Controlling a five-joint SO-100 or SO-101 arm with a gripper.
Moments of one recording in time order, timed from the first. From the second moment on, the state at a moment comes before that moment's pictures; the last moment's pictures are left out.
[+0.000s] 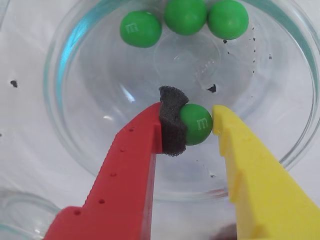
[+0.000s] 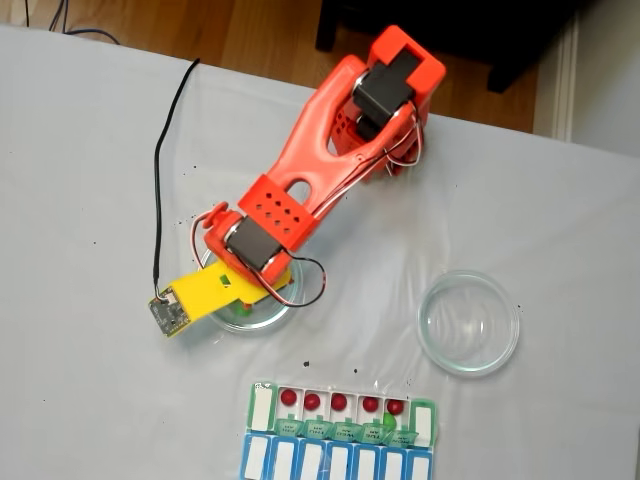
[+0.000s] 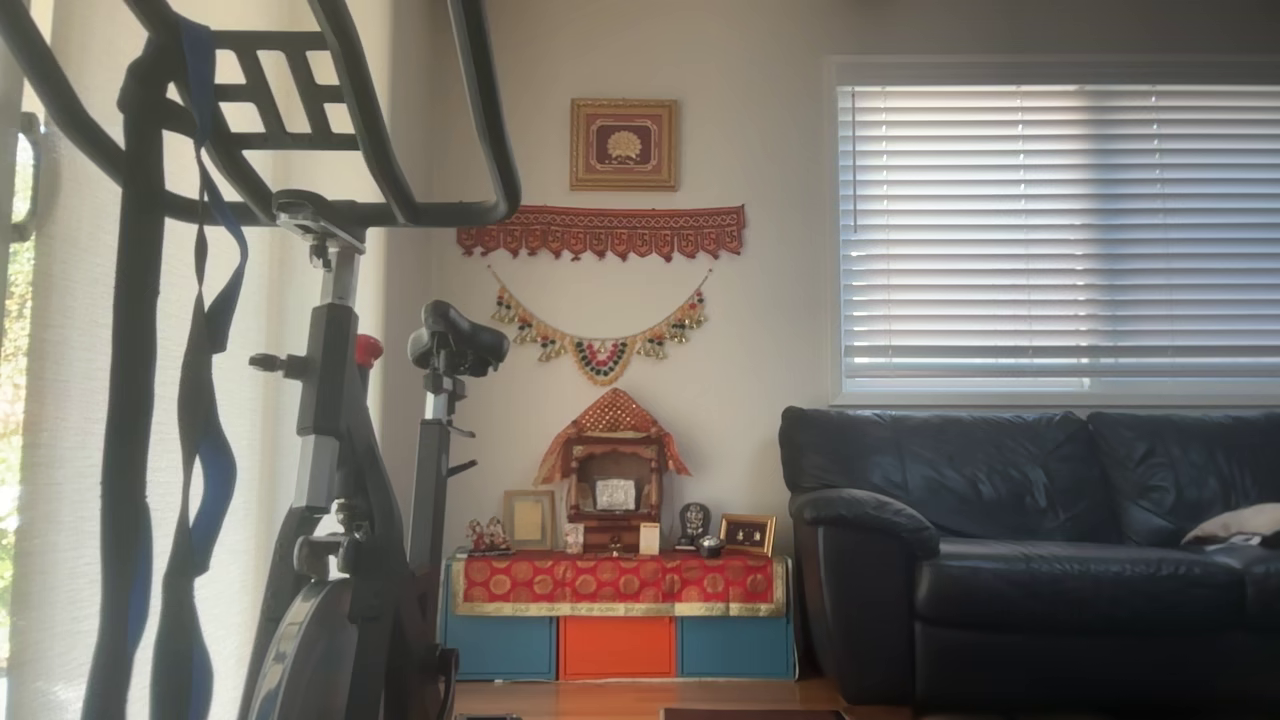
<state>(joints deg) 28.4 103.7 99.4 79.2 -67.8</state>
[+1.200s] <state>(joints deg) -6.6 75.8 46.7 107.1 -14.2</state>
